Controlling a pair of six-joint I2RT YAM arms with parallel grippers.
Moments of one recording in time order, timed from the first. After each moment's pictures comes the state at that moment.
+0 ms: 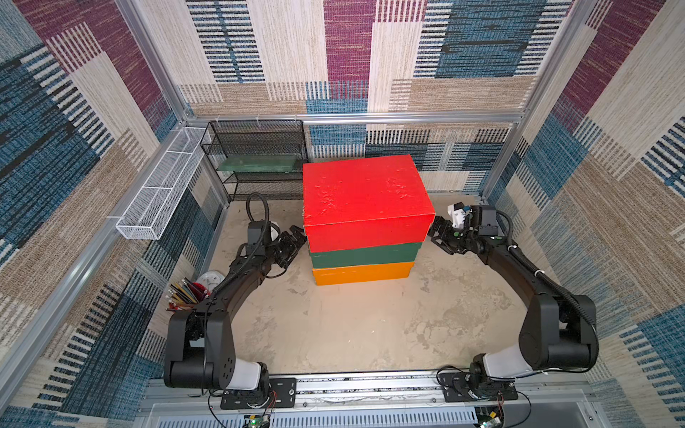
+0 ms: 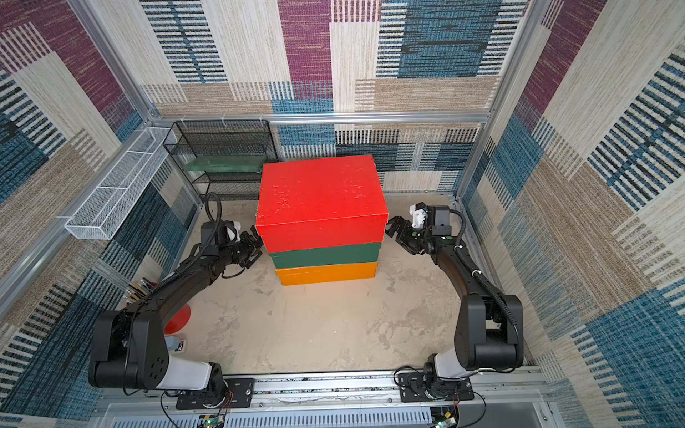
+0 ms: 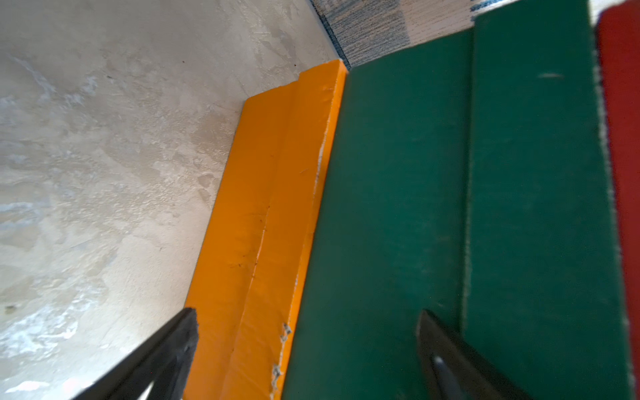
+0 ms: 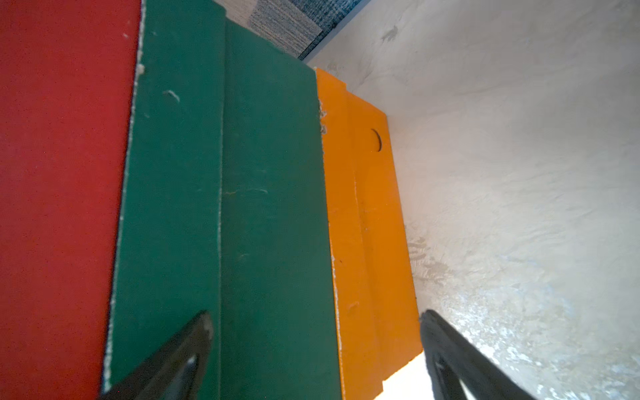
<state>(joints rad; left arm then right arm) -0.05 1.44 0.90 -0.09 0.49 -0.91 -0.04 1.49 1.06 -0.29 -0.66 0.60</state>
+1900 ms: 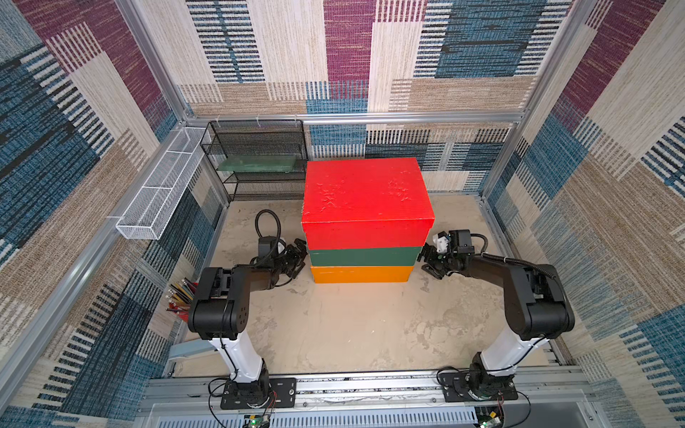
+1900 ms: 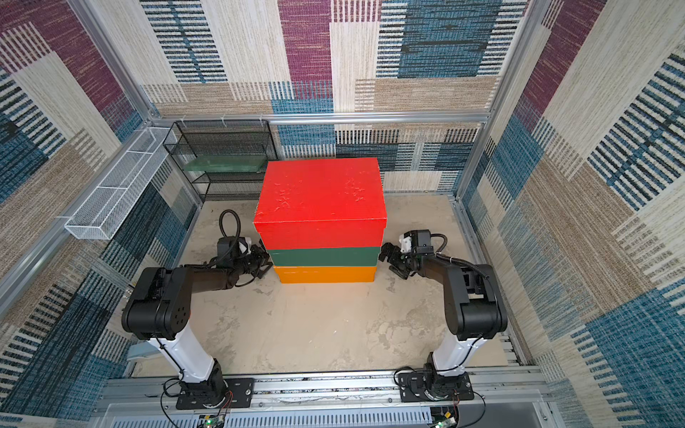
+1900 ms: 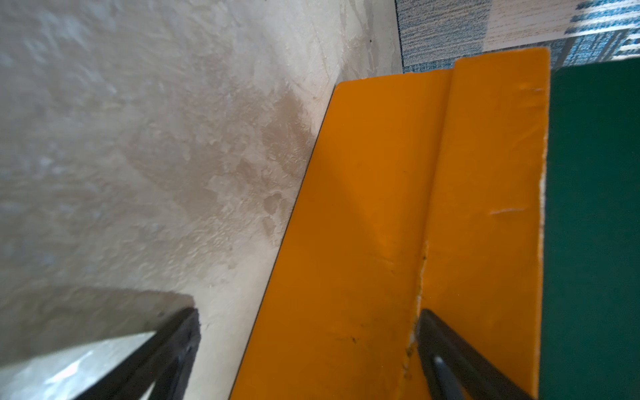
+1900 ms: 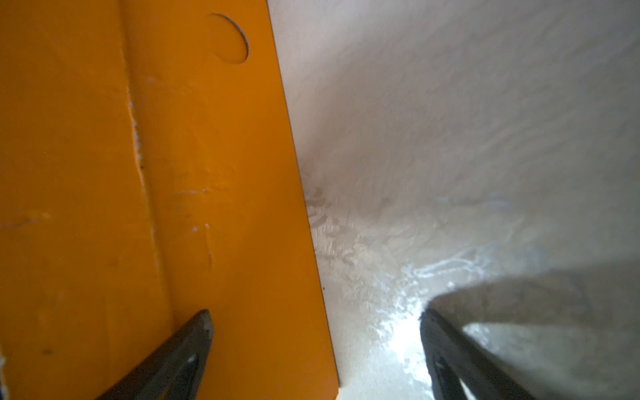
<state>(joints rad) -0.05 1.79 0.75 0.38 0.58 -1.03 0.04 1.70 0.84 -0.07 -0.60 0.63</state>
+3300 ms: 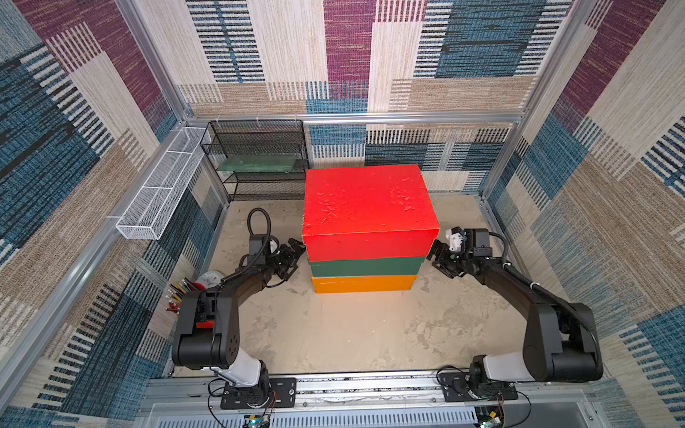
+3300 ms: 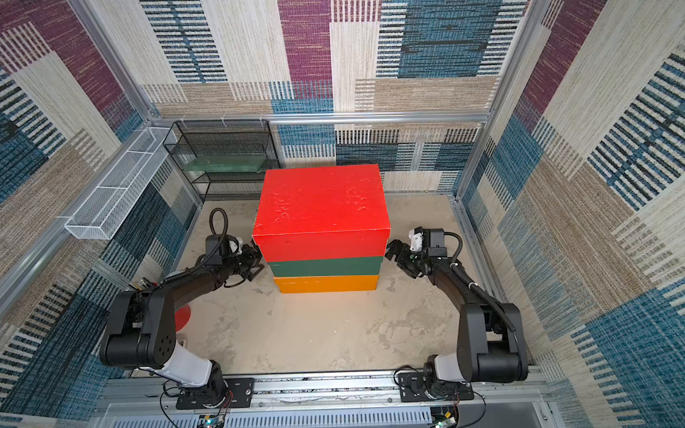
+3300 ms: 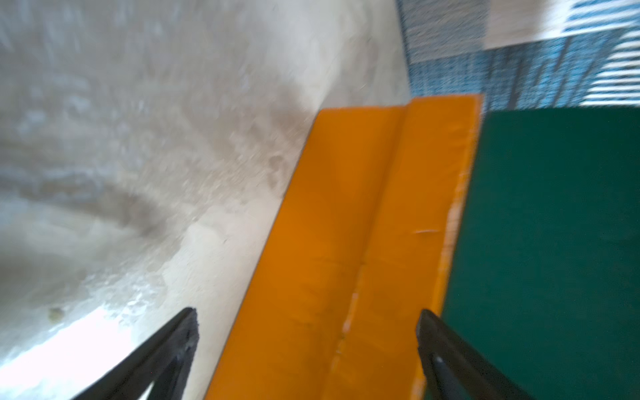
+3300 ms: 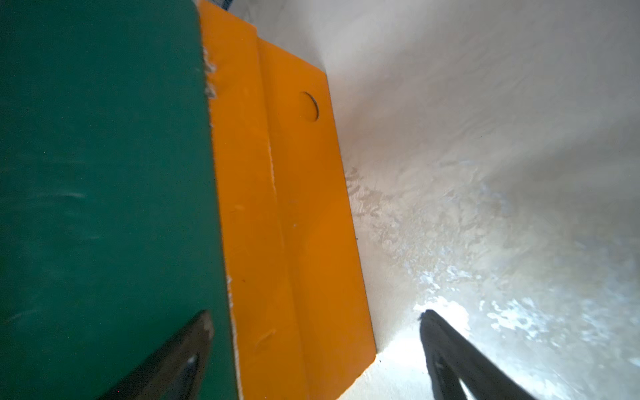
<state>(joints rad) 0.01 1.54 0.78 0.05 0.56 -0.97 -0.02 1.36 0.81 -0.26 -0.57 0.60</state>
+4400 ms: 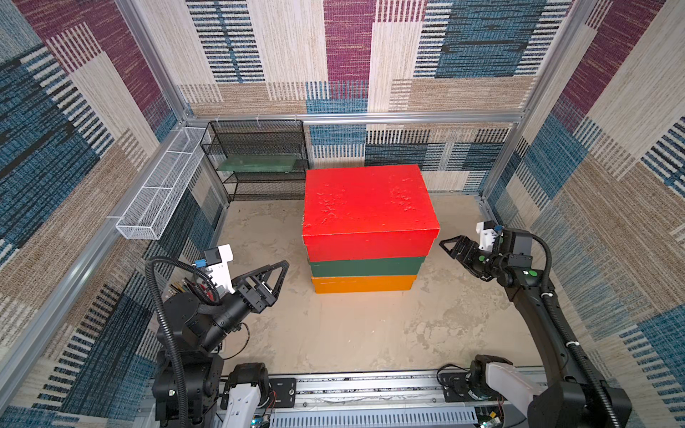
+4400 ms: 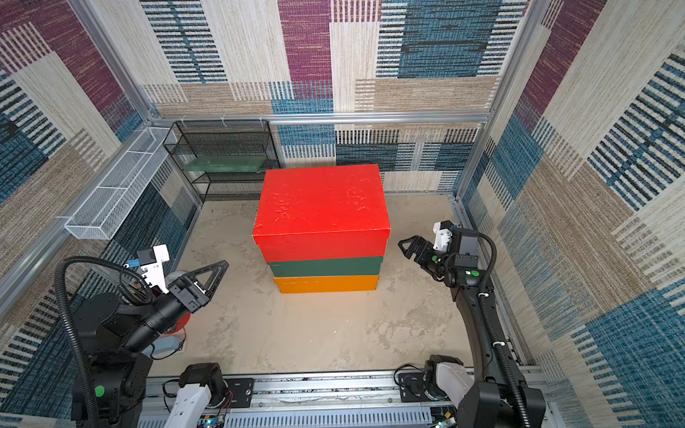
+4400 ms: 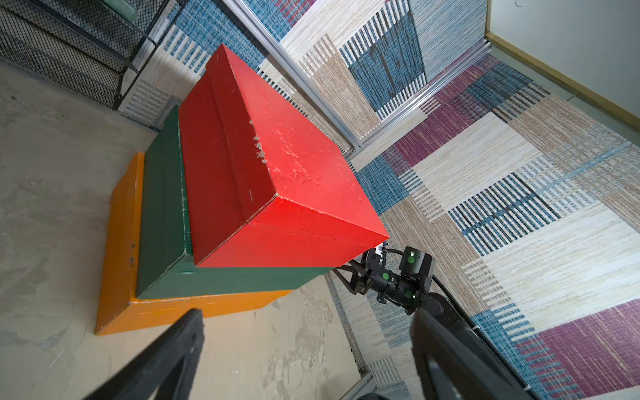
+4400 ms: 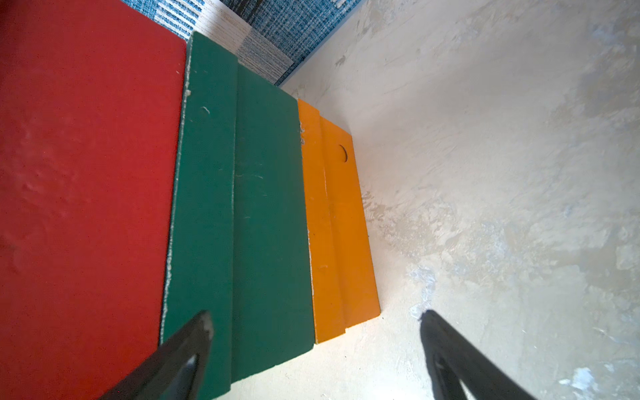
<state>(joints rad) 0.04 0.44 0.97 -0.60 0.69 -0.79 -0.13 1.05 0.86 -0.51 -0.59 0.54</state>
